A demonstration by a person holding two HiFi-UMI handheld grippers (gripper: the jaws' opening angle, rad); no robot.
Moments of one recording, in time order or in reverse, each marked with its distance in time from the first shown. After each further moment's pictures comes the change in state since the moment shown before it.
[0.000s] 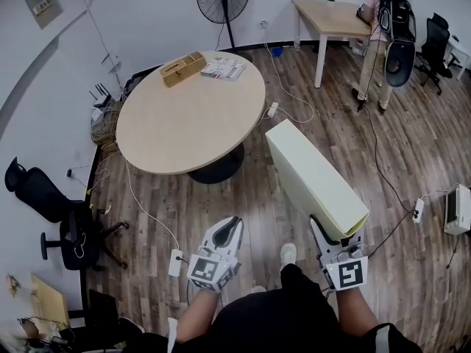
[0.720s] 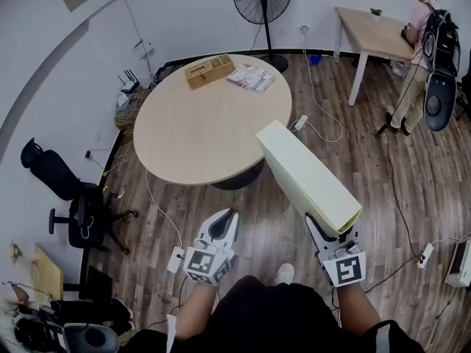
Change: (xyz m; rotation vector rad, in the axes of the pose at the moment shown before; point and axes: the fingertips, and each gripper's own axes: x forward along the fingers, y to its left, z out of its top) left arm 0.115 0.067 0.049 0.037 -0.018 0.223; right arm 0.154 -0.077 -0.017 0.026 -0.052 0.239
